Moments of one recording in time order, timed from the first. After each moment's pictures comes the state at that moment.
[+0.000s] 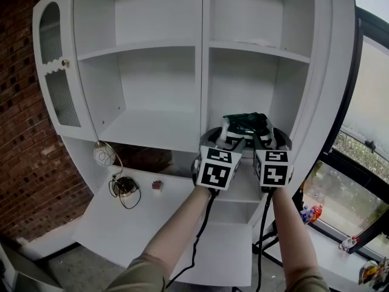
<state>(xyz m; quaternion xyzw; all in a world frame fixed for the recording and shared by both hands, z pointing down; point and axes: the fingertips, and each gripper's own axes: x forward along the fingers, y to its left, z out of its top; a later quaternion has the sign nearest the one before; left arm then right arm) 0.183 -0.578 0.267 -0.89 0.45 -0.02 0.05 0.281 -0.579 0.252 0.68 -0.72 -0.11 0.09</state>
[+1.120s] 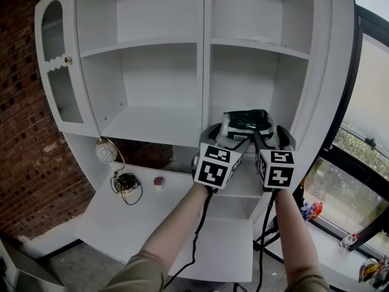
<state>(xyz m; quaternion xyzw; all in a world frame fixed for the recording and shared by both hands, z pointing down) 0.187 -0.560 0.264 -0.90 0.42 -0.02 0.07 0.278 -0.555 0.246 0.67 -0.73 -0.11 0.06</state>
